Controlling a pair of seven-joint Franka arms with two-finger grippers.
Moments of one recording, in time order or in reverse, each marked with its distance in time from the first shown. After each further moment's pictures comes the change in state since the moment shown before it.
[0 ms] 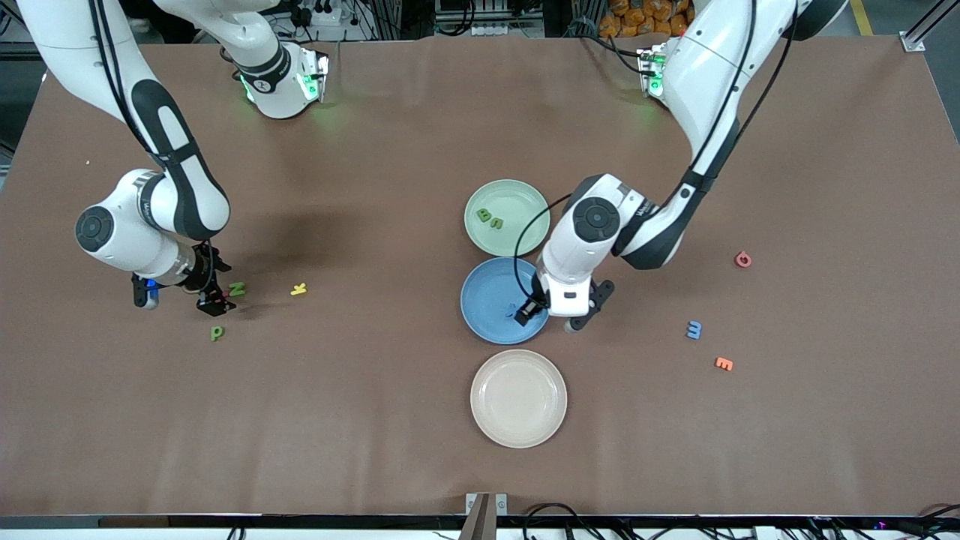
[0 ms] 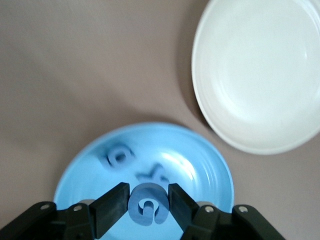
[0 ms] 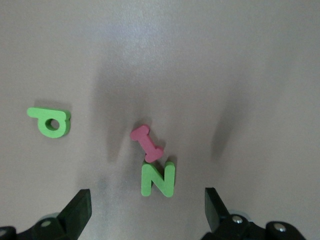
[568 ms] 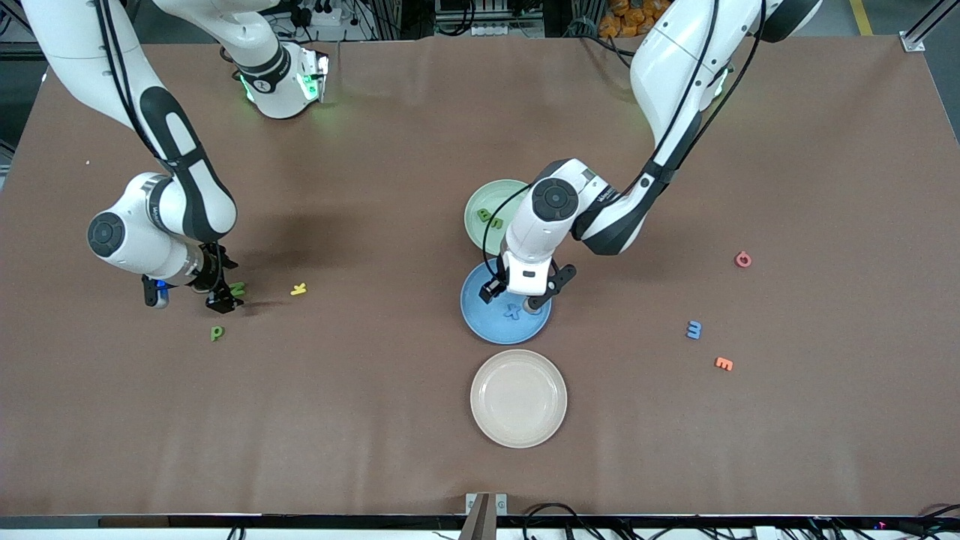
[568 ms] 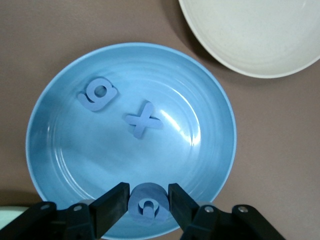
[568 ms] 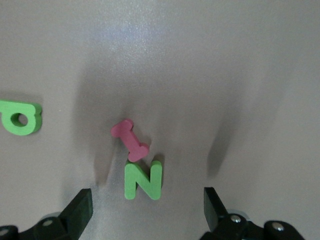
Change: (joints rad) left arm -0.099 0.027 0.001 0.015 -0.024 0.017 0.012; right arm 0.009 0.029 0.000 -0.001 0.000 -0.012 0.007
